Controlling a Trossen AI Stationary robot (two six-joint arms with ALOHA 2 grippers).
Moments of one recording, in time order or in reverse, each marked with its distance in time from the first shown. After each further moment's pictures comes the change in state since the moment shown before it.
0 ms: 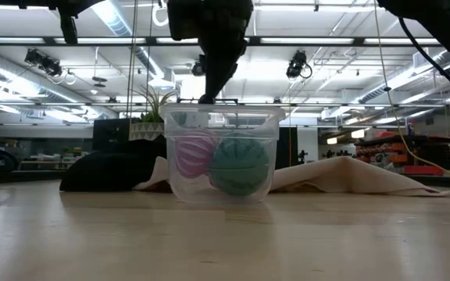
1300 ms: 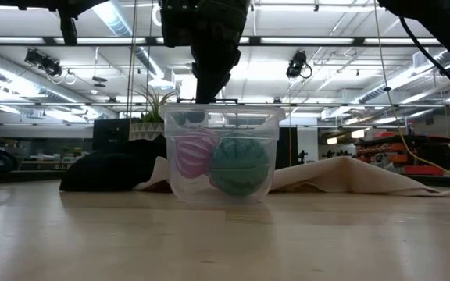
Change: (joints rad) left arm 0.000 0.000 0.000 -0.016 0.000 0.000; right arm 0.005 0.000 -0.071 0.114 0.000 -0.009
